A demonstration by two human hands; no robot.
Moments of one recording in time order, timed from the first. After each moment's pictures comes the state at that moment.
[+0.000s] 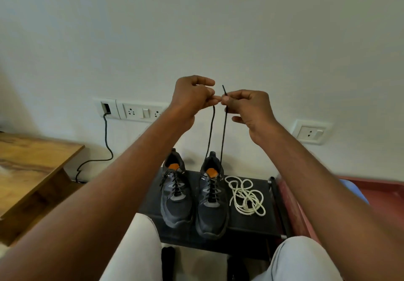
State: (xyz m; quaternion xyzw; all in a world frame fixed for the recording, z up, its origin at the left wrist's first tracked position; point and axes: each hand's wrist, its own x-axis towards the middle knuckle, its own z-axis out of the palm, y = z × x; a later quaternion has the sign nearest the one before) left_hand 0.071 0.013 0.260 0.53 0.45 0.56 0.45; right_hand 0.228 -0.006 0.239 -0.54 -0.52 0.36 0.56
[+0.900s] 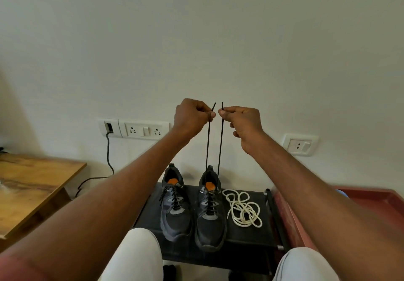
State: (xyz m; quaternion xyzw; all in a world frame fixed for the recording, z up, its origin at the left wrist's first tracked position) left_hand 0.074 0.021 0.256 0.66 0.51 0.47 0.27; right_hand 0.228 -0.010 0.254 -0.56 -0.46 0.37 0.58
